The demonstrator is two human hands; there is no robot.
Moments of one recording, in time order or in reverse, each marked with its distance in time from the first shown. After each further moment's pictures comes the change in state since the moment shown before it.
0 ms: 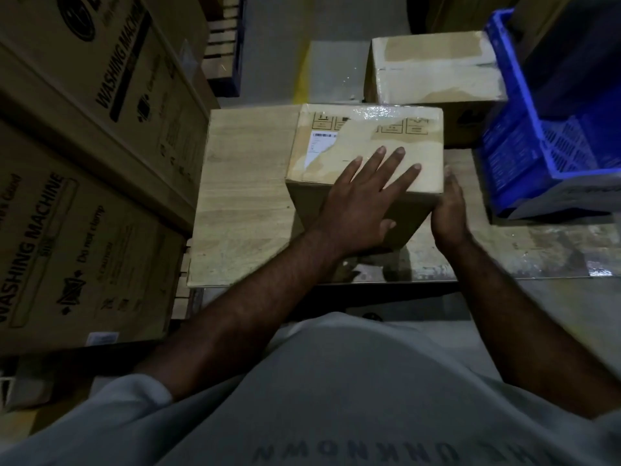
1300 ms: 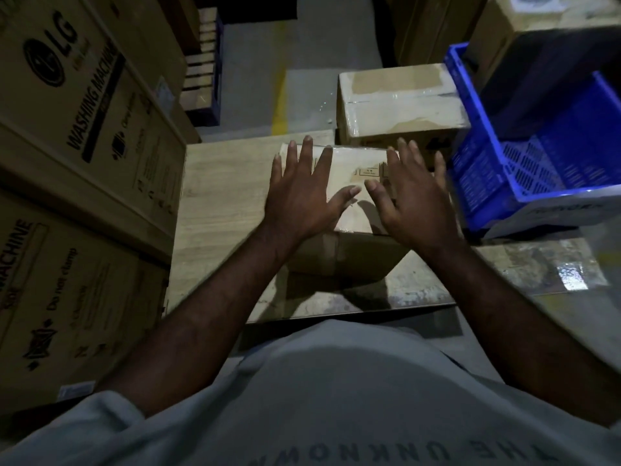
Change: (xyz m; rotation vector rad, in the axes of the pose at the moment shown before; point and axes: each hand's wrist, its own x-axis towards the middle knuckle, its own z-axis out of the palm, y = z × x) left_hand 0.049 -0.057 -0.022 -0.037 0.000 -0.348; right_hand 0.025 -0.072 0.010 -1.188 -0.028 -0.556
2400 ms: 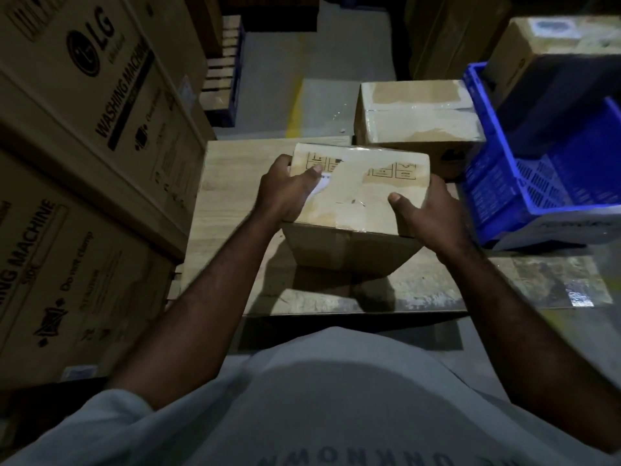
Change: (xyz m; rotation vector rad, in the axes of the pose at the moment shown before) left_hand -0.011 -0.056 -0.004 -0.982 0.099 -0.513; right_hand -0.017 -0.008 -0.005 0.656 -0.168 0.480
